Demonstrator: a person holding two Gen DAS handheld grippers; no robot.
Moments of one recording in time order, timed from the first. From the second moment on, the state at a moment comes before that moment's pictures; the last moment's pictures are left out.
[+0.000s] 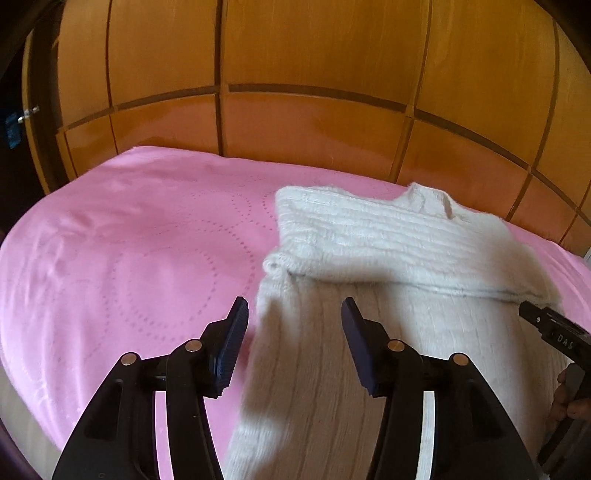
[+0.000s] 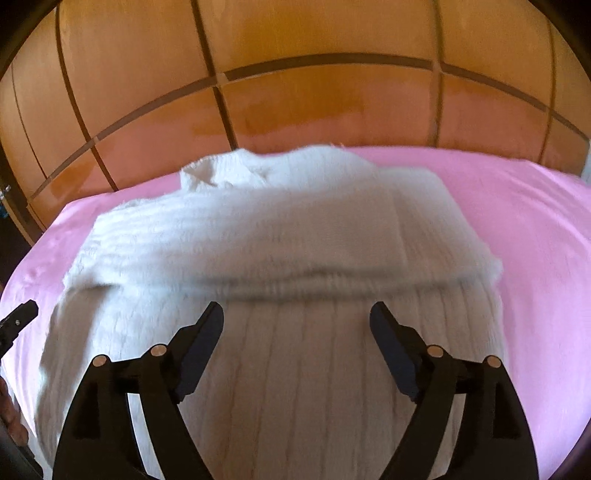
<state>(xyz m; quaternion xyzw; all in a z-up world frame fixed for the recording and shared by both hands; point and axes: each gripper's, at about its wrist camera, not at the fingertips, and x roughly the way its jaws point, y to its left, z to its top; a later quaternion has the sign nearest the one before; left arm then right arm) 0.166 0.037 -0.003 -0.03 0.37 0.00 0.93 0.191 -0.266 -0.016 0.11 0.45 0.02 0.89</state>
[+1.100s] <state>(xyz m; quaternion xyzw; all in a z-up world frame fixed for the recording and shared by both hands) 0.077 0.066 -0.031 -0.04 0.43 -0.05 0.90 0.077 -0.322 -0.003 0.09 0.49 -0.04 0.87</state>
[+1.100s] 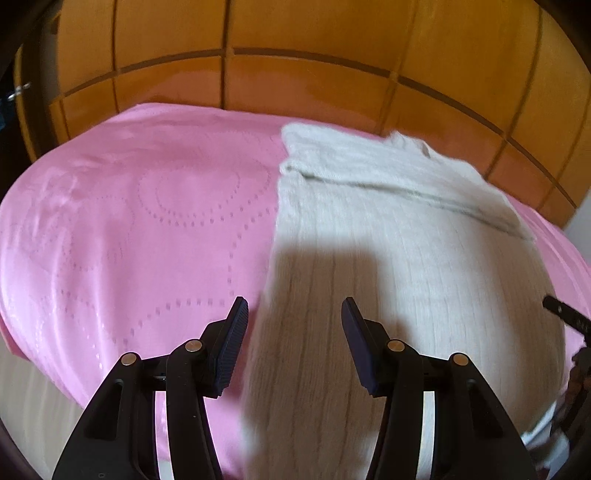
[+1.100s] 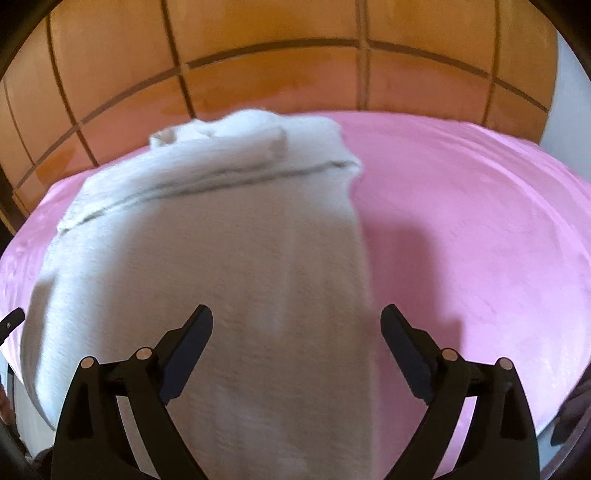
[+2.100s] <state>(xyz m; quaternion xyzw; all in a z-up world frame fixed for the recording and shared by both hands) 0.133 0.106 -0.008 -0.25 0.44 -0.20 0.84 0.101 -0.368 0.016 0.33 0.47 0.10 0.81</state>
